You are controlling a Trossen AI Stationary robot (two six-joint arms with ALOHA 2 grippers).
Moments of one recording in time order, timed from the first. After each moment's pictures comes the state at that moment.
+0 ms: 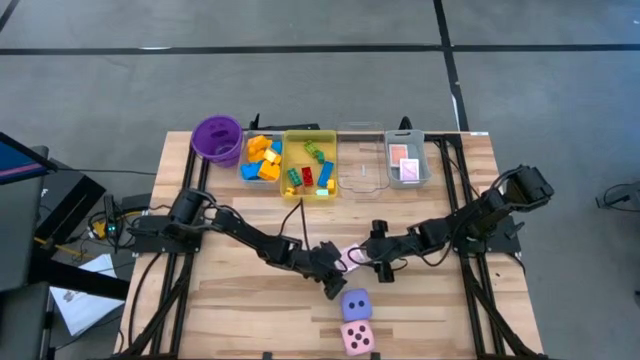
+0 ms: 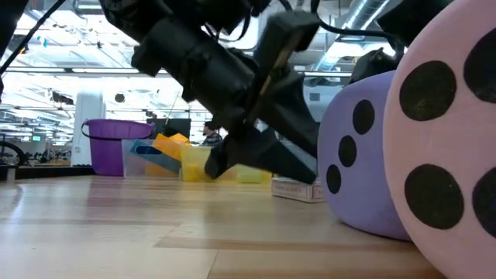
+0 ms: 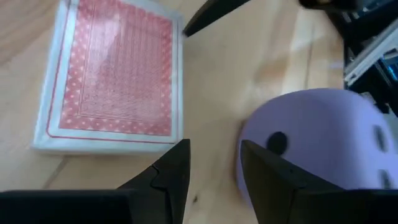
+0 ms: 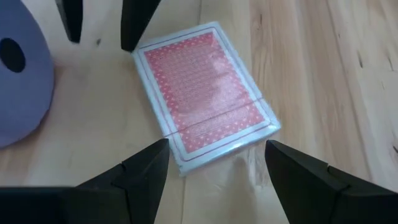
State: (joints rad) left arm -0.30 2.05 1.14 0.25 -0.09 -0.90; right arm 0.33 1.54 0.53 0.17 0.23 0.15
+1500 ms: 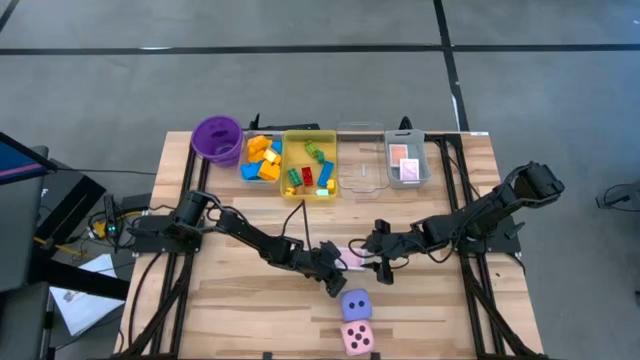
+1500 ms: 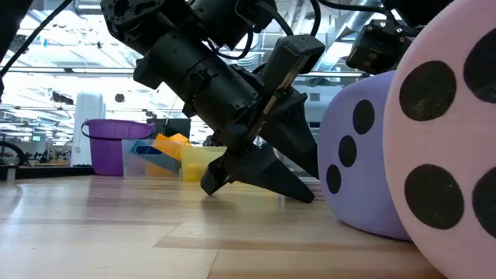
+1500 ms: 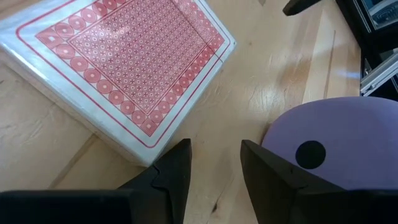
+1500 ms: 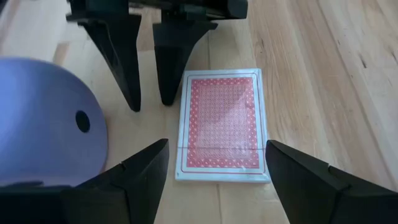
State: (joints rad) left arm -0.28 2.10 1.14 0.26 -0.09 -0.98; right arm 0.34 1.45 0.58 0.07 0.18 0.34
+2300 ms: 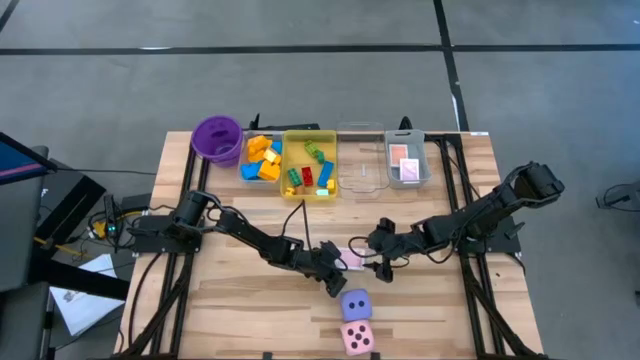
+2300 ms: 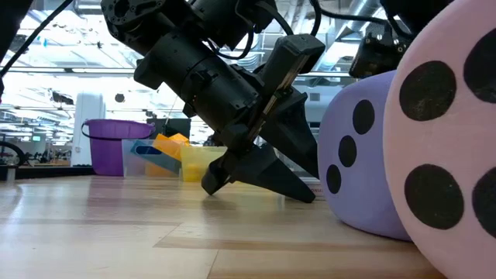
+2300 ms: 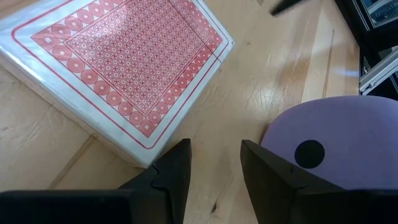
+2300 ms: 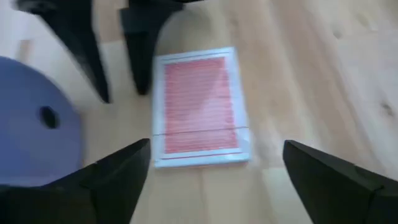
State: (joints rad) left arm -0.28 2.10 1.14 0.27 -0.08 -0.97; right arm 0.34 1.45 0.58 0.02 0.22 0.44
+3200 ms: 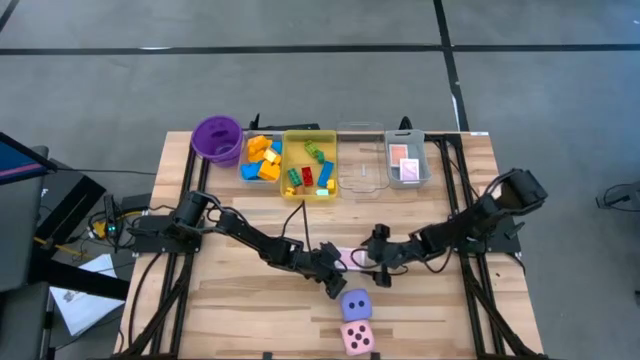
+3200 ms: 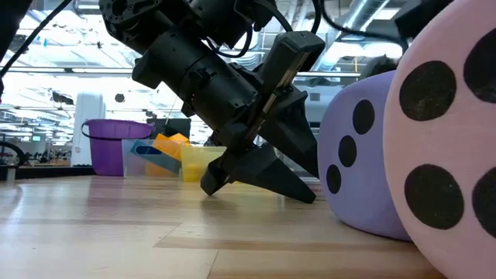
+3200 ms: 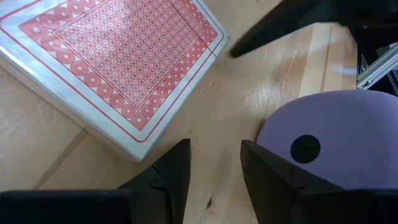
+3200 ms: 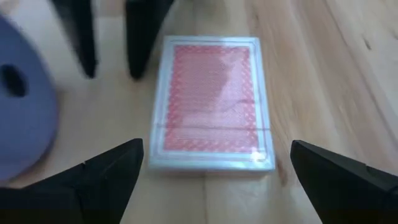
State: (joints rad) left arm -0.30 2.10 1.14 0.27 -0.08 -0.98; right arm 0.39 1.59 0.48 0.32 0.30 0.30
